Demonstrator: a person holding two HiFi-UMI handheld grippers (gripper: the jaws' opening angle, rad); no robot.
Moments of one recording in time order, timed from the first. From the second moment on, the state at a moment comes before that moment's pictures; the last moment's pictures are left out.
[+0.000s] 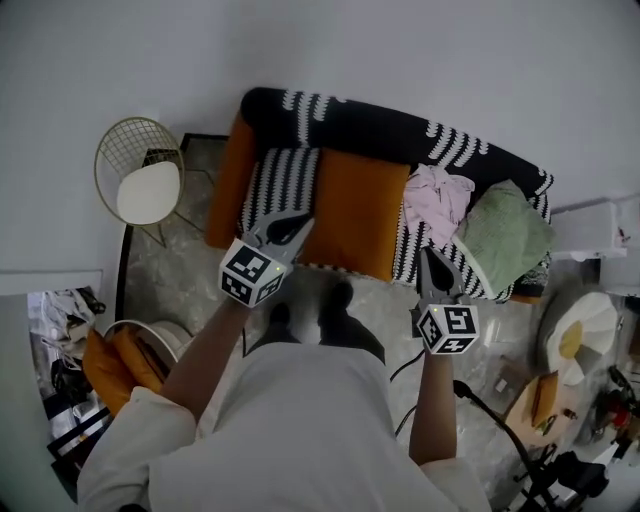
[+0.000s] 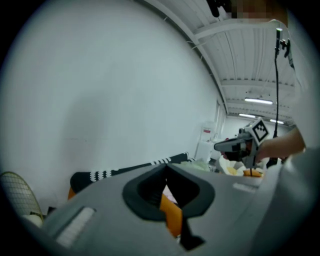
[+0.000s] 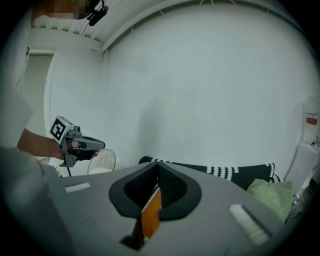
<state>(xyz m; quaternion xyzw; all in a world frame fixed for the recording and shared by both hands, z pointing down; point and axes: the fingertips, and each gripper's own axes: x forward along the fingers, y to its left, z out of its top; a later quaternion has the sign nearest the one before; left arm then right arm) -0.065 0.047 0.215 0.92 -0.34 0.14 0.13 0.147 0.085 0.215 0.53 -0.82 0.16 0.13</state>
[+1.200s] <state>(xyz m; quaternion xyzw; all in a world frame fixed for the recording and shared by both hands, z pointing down) 0.024 -0.054 0.373 0.89 -0.37 0.18 0.21 0.236 -0.041 0.411 0.45 -0.83 0.27 0.17</state>
